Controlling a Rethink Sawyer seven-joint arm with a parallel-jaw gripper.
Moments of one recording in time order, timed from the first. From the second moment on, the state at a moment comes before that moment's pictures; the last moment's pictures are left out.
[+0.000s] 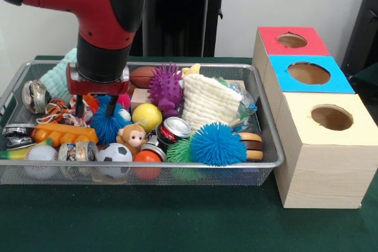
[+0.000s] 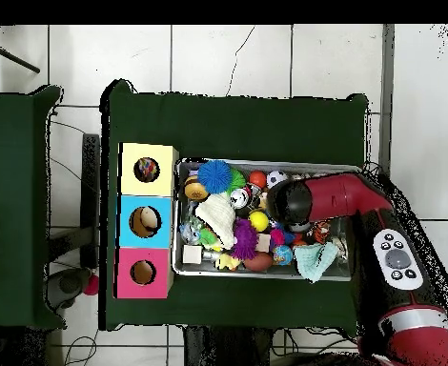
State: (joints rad) arm -0.60 -0.49 0.32 1.42 -0.78 0.87 1.60
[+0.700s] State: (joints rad) arm -0.65 -0.48 0.32 1.42 -0.87 0.87 1.60
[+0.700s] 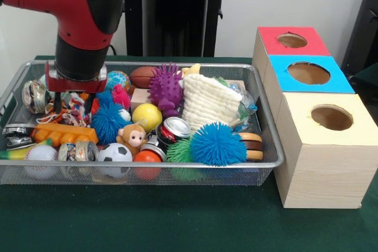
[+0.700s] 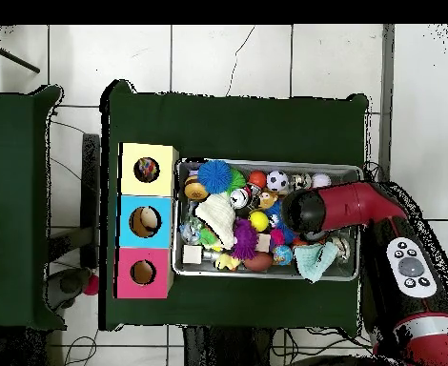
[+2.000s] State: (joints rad) arm -0.75 -0.47 0.36 1.48 -0.80 0.78 1.60
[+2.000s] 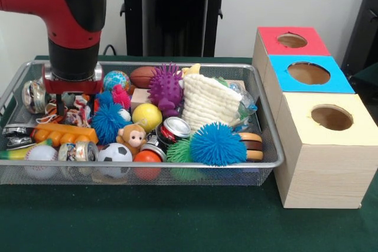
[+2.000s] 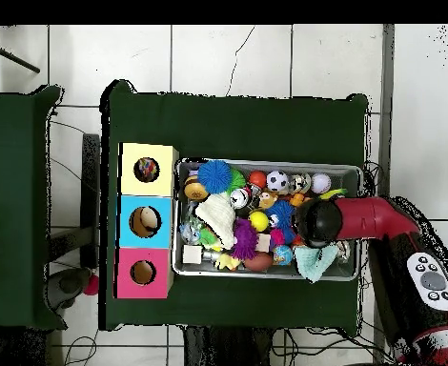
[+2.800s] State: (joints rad) arm -0.76 -0.47 0.36 1.50 -0.77 0.73 1.60
